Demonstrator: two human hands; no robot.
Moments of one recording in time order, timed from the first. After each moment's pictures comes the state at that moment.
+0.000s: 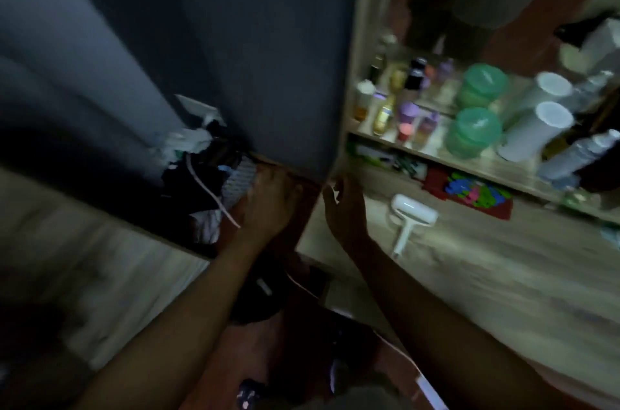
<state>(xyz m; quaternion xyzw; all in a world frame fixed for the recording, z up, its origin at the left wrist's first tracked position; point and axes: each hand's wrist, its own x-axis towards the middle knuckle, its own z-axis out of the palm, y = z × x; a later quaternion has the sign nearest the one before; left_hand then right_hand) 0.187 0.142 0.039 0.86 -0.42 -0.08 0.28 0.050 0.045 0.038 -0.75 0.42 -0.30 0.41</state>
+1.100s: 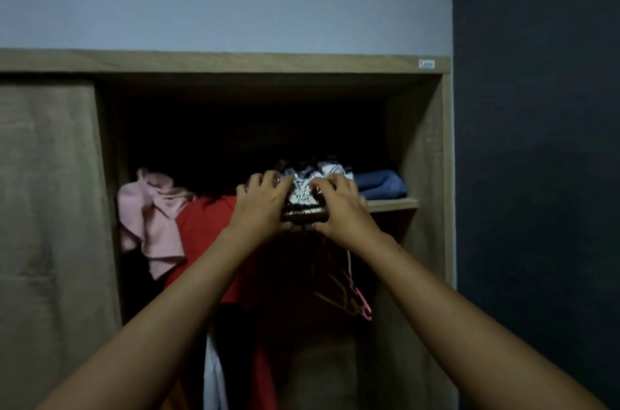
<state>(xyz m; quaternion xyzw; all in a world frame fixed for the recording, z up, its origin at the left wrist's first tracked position) 0.419 0.687 0.599 0.92 -0.08 0.38 -0.09 0.439 0.504 0.575 -0.88 -0.21 -0.38 0.19</state>
